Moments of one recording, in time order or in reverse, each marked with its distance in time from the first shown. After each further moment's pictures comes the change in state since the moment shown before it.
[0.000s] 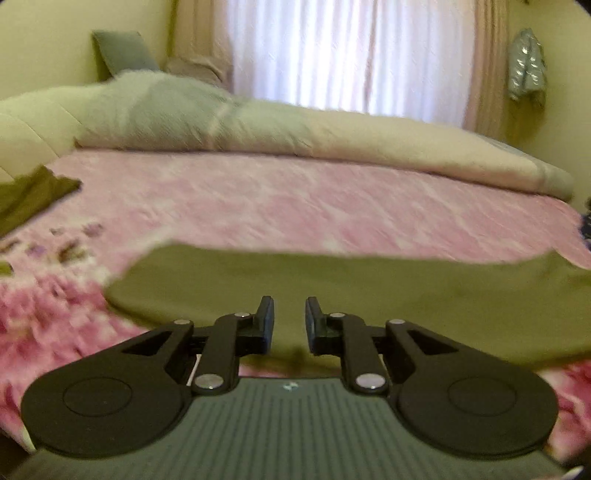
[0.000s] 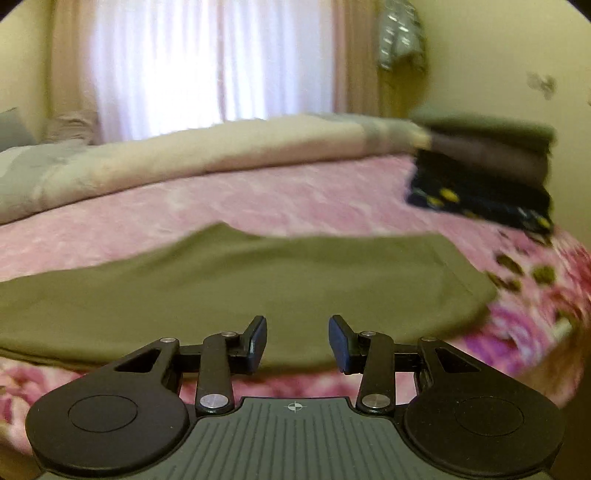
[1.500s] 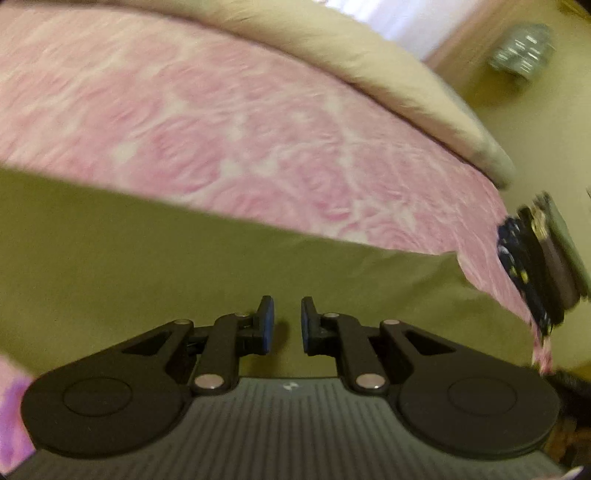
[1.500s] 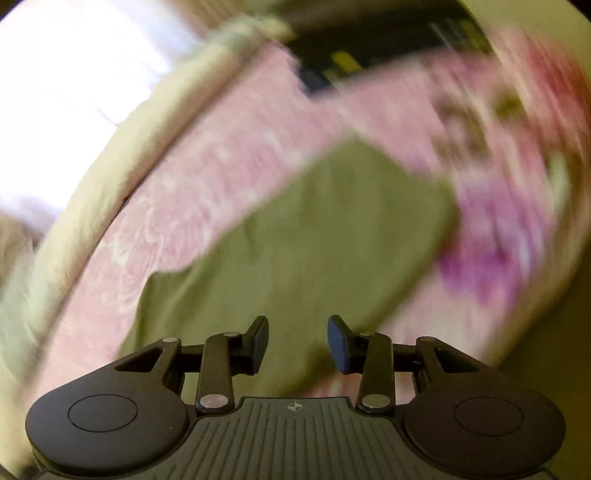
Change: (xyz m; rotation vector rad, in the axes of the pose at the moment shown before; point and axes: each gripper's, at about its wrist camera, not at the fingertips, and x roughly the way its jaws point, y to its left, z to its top) left arm 0.086 -0.141 0.047 -0.216 0.455 -0.388; right arm 0.040 -0.101 0.066 0.529 0.304 -0.033
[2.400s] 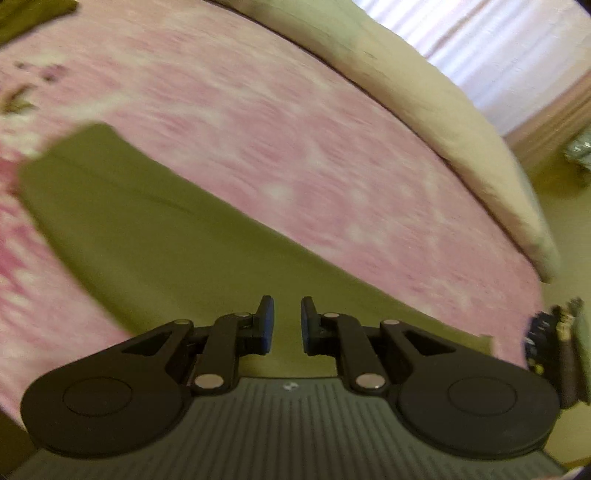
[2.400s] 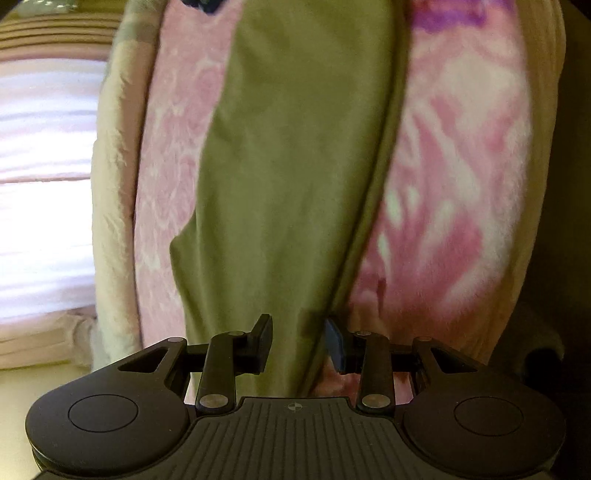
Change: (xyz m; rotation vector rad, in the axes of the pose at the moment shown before) left arm -0.067 0.069 0.016 -0.339 -0.058 0.139; right arm 0.031 -0.021 -0.069 0.729 0.323 0.249
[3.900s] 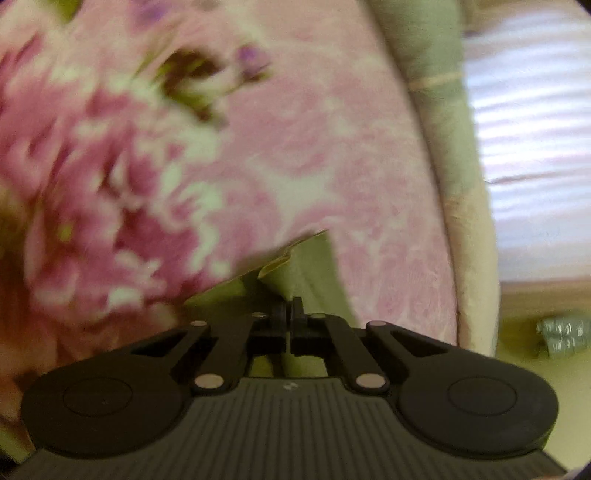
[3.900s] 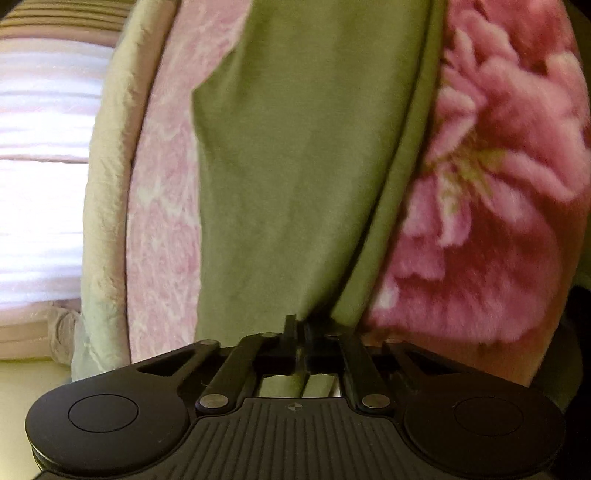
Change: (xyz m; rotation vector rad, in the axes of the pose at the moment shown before) left arm -0.019 0.234 0.093 -0.508 -0.057 -0.143; right arm 0.099 0.062 -0.141 -0.059 -0.139 -0.027
